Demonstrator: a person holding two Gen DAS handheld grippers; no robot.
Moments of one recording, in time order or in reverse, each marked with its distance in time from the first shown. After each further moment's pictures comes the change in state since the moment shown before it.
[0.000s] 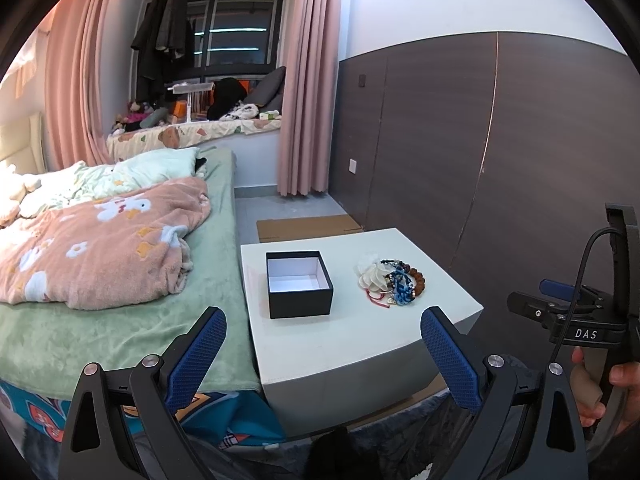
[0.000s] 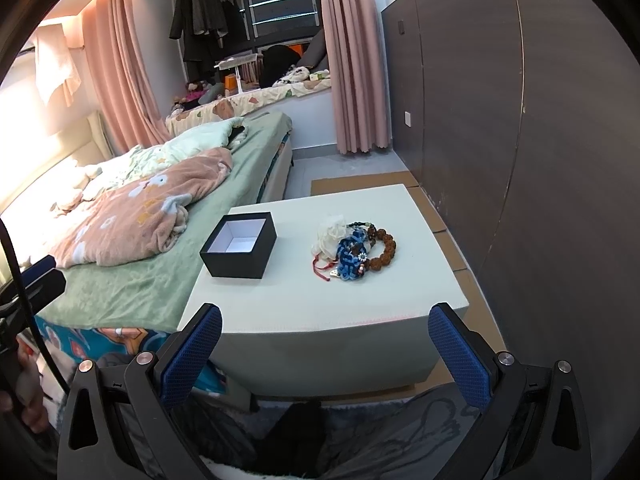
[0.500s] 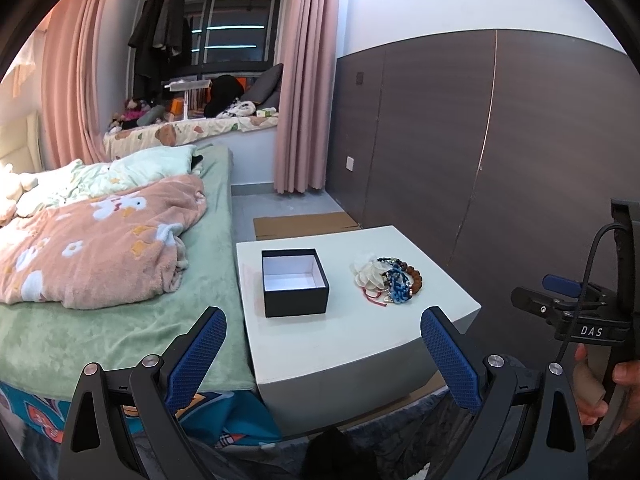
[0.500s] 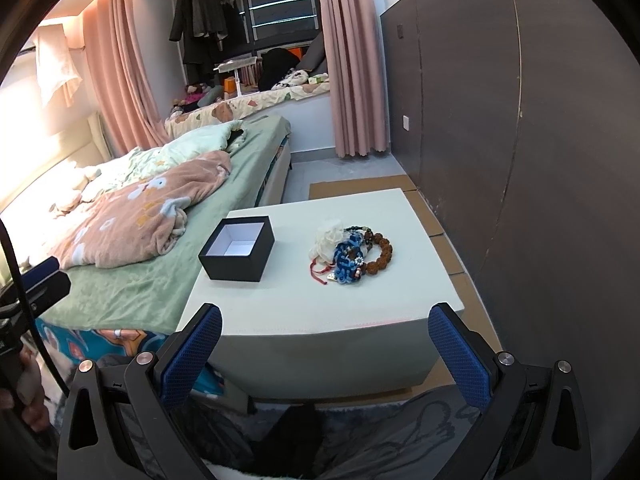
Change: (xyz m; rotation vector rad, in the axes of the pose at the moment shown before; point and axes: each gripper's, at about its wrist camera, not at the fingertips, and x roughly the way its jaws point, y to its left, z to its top) left arm 0.002 -0.006 0.004 0.002 0.015 -0.011; right arm -0.006 -0.005 0.004 -0.004 -0.010 -0.011
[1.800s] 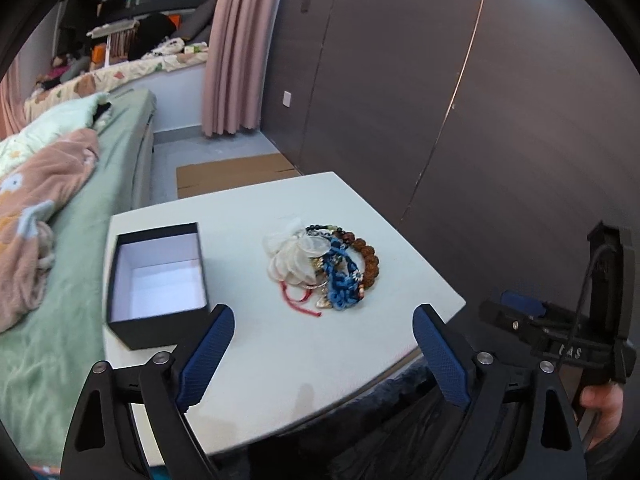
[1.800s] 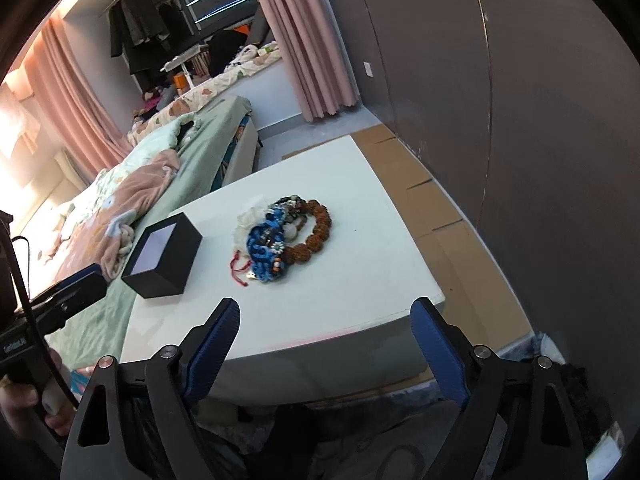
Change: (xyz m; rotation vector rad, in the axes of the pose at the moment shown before) left arm 0.201 -0.060 0.020 0.027 0.246 -0.230; right arm 0.121 -0.116 -0.012 0.233 0.124 0.035
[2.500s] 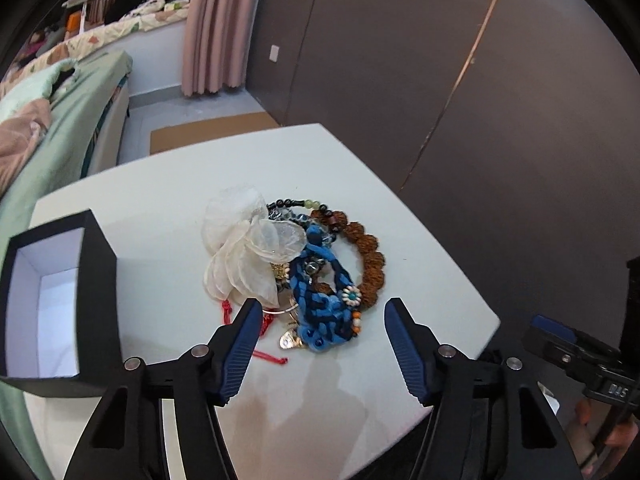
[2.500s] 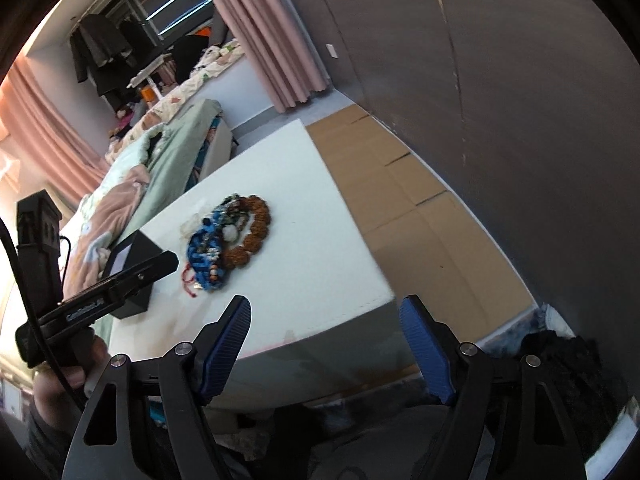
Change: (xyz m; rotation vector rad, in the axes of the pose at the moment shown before) left arm 0.129 -0.009 0.016 -0.026 0.153 -0.035; right arm 0.030 -0.060 0.005 0.137 0.047 -0.021
